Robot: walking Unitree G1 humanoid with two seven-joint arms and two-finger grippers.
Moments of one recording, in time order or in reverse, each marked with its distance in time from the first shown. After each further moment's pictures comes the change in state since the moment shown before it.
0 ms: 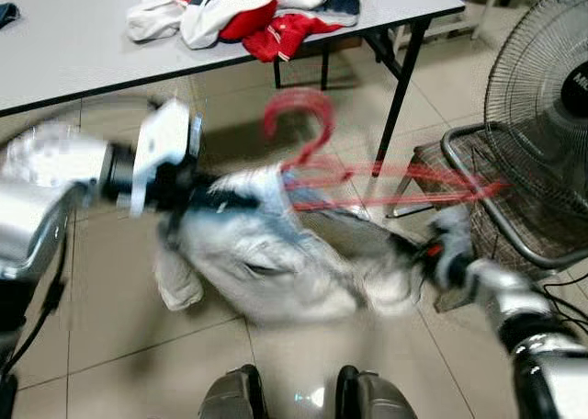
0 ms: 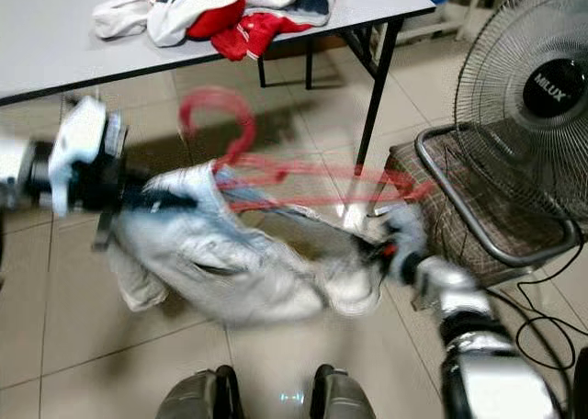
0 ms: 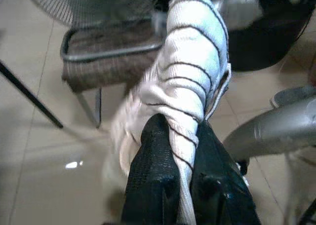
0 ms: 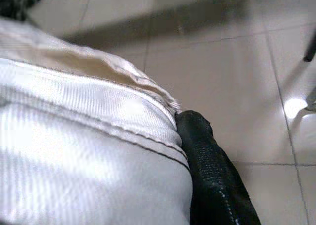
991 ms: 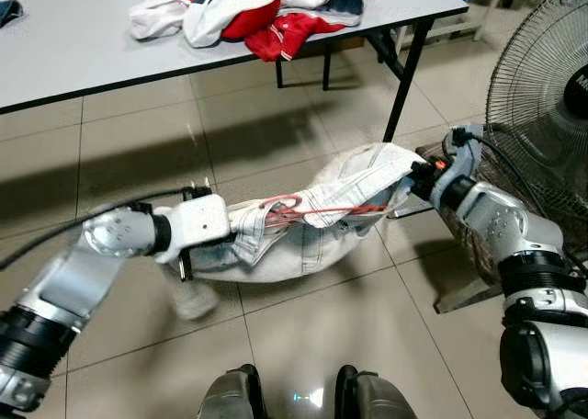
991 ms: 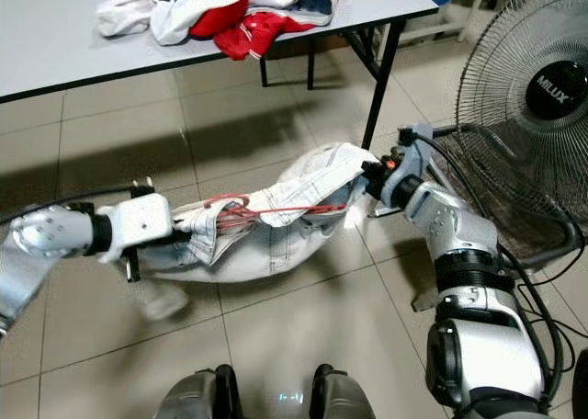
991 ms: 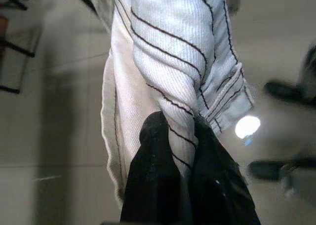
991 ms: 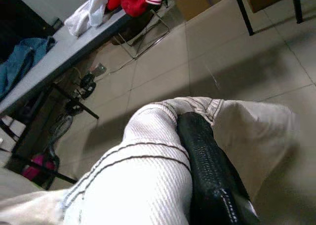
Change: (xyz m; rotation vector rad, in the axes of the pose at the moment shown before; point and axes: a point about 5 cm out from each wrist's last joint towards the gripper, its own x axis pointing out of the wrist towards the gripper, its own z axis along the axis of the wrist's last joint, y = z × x) left arm 0.040 -0.009 -0.091 0.190 0.462 0.296; right arm 0.024 0.043 0.112 0.243 -0.226 0.126
